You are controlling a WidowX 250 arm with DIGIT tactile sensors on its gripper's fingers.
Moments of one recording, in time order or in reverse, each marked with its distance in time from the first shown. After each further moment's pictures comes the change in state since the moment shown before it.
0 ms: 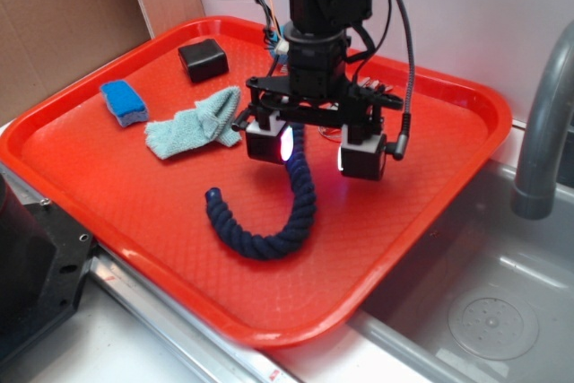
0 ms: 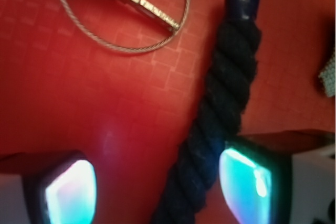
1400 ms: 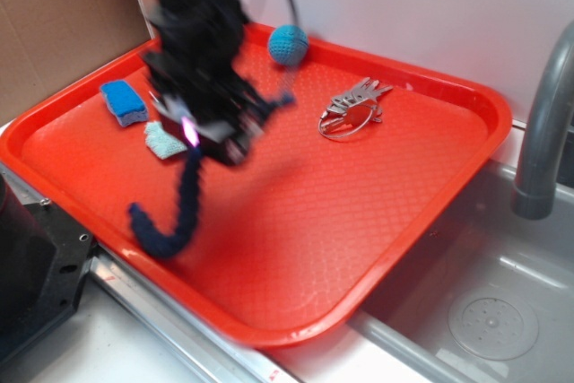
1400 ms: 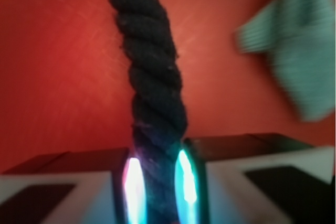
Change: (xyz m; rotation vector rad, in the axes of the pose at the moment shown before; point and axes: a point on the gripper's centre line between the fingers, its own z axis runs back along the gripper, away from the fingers) arm -0.042 0.078 0.061 -0.025 -0.134 -0.399
